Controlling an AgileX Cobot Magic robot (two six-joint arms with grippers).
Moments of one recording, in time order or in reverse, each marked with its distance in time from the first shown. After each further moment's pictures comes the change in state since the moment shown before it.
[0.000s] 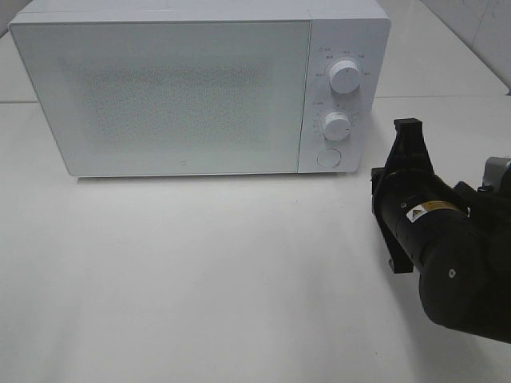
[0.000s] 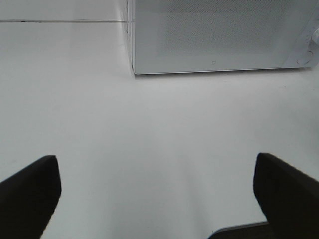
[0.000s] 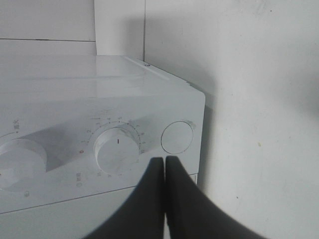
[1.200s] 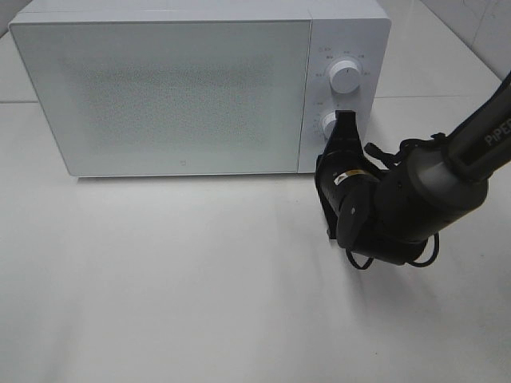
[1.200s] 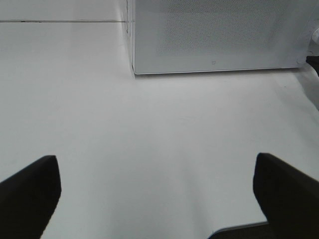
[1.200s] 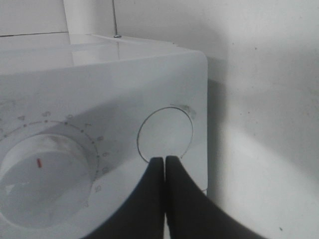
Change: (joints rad) left arm 0.000 0.000 0.000 0.000 0.000 0.000; right arm -0.126 0.315 -0.376 -0.111 0.137 0.073
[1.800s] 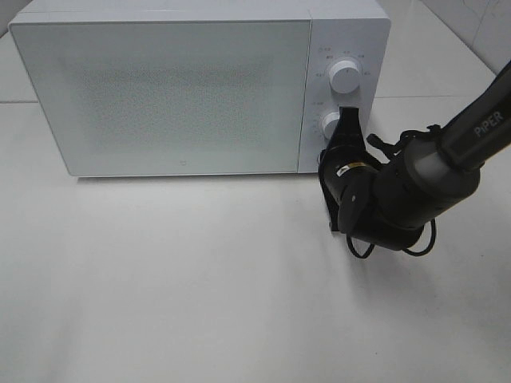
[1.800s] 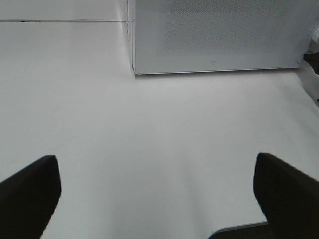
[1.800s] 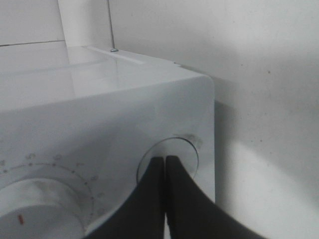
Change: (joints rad) left arm 0.000 0.000 0.000 0.000 0.000 0.000; right arm -0.049 0.032 -0.052 -0.025 0.037 0.002
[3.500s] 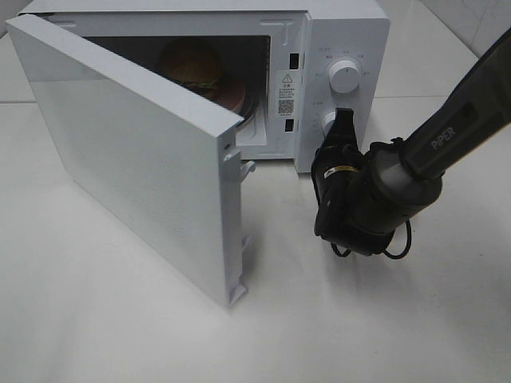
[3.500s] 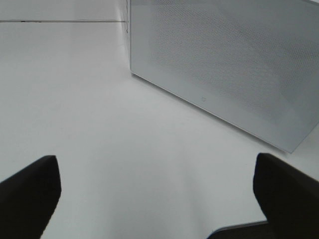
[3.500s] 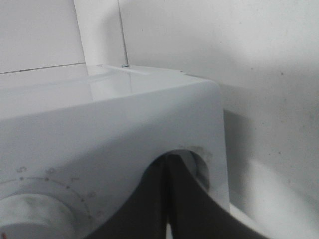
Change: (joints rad) left arm 0.000 0.000 0.000 0.000 0.000 0.000; right arm 0.023 0.092 -0.092 0.103 -0.117 -0.002
